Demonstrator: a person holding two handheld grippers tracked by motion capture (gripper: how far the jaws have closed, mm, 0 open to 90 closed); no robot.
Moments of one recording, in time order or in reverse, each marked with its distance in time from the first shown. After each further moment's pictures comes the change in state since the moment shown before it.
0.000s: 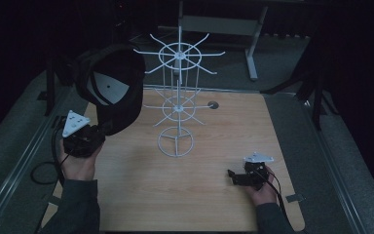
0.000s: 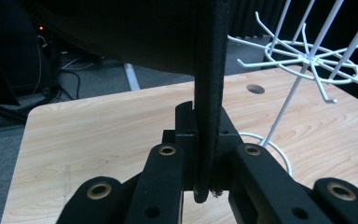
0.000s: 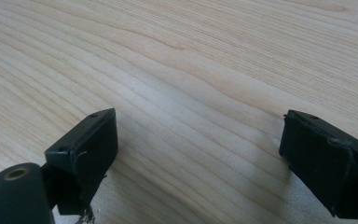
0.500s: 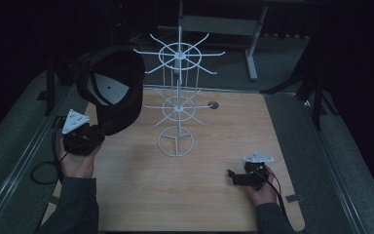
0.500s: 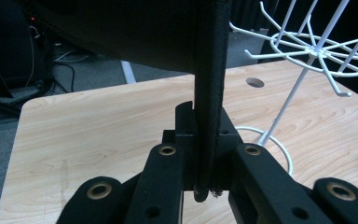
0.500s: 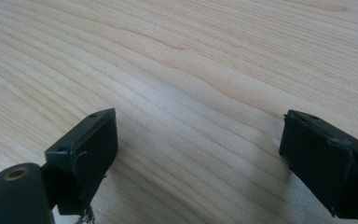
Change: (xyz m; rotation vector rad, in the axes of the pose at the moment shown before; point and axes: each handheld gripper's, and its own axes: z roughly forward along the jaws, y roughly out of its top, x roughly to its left) left arm 0.008 -0.002 0.007 0.033 -0.023 -0.002; right arm 0.000 0.000 0.000 0.002 0.000 0.002
